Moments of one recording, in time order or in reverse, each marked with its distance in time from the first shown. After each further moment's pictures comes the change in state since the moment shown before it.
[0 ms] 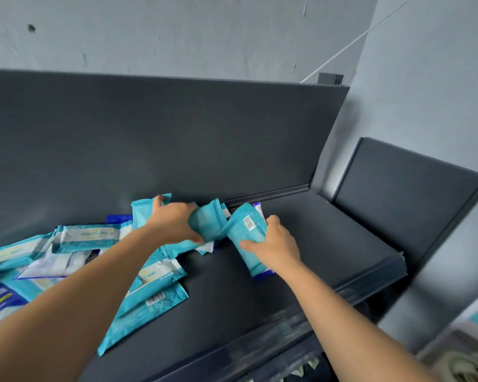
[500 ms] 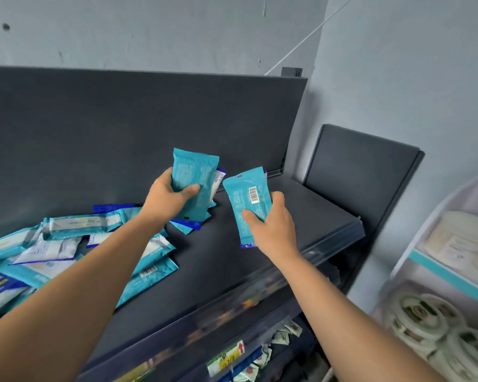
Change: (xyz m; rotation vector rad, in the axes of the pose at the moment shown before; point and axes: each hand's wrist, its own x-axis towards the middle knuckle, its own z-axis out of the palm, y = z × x) left_hand -0.049 0.039 -0.024 -1.324 0.216 -0.075; right_hand -0.075 0.004 -0.029 0.309 0.301 -0.060
